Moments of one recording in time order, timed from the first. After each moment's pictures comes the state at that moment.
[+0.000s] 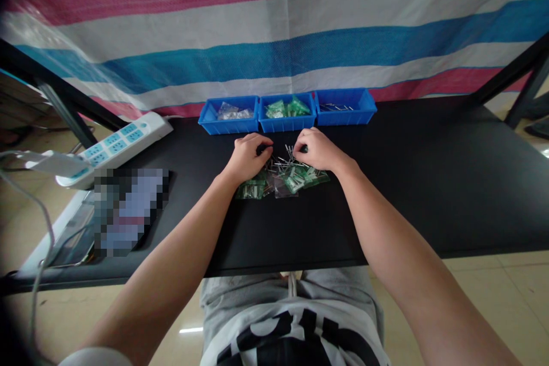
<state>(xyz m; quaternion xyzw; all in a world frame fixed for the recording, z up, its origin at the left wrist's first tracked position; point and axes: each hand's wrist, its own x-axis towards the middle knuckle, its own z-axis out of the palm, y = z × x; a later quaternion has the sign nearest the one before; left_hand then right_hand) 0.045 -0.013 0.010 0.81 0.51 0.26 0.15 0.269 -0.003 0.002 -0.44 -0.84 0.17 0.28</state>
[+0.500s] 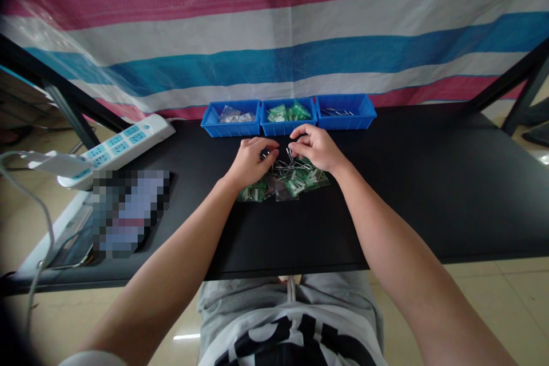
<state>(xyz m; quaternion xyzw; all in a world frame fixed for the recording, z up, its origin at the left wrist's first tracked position) 0.049 -0.019 0.014 0.83 0.45 0.30 0.13 0.254 -0.014 0.016 -0.40 -0.62 0.50 0.46</state>
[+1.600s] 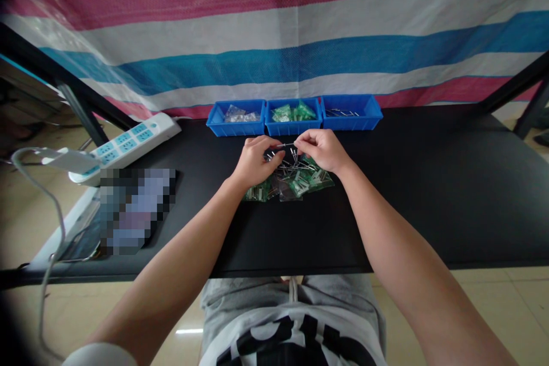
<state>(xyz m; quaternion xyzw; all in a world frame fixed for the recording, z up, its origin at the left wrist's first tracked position) 0.052 -0.024 0.018 0.82 0.45 0.32 0.11 0.253 -0.019 0.026 -0.45 -0.66 0.41 0.44</state>
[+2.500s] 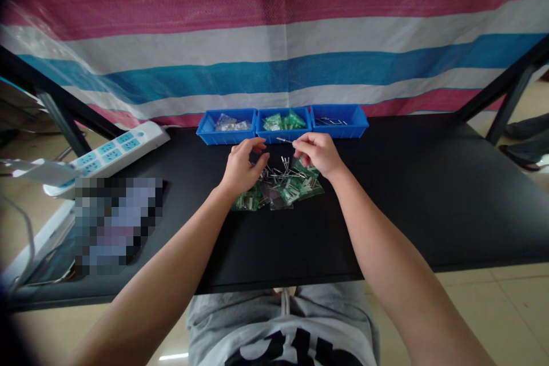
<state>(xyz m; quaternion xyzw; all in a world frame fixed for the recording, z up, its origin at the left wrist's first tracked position) 0.048 -0.017 0.010 0.79 0.47 0.37 0.10 0.258 -0.012 0.027 -0.46 -0.53 0.50 0.51</state>
